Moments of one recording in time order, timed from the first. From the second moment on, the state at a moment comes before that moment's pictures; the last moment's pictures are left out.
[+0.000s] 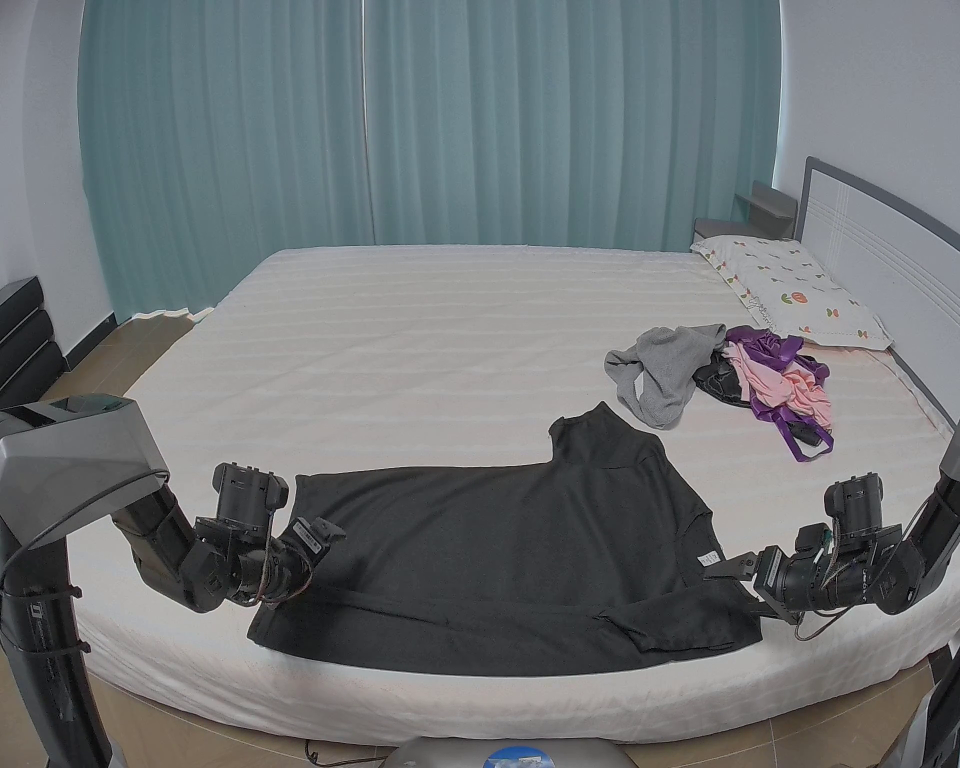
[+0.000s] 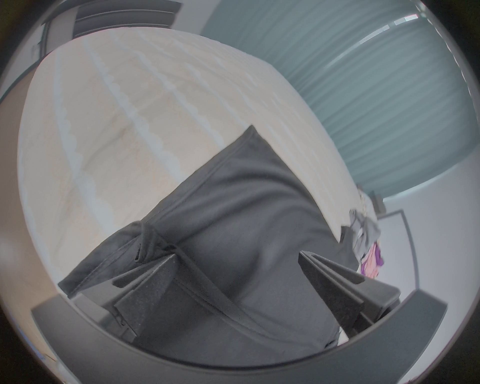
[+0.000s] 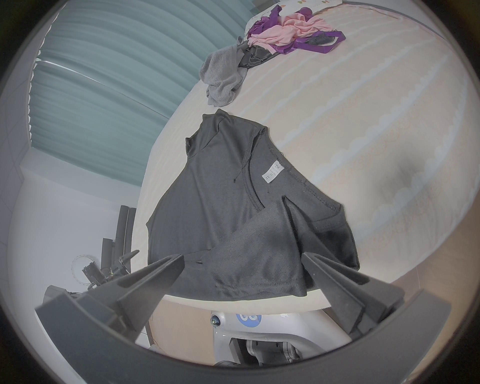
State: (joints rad) left arm -0.21 2.20 -0.70 -0.69 -0.02 -1.01; right arm 0.05 1.97 -0.38 -0.72 0.40 0.64
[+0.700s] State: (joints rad) left arm -0.10 2.14 -0.72 -0.74 -0.10 -1.00; right arm 0.05 1.99 -0.36 -0.76 0.39 0.65
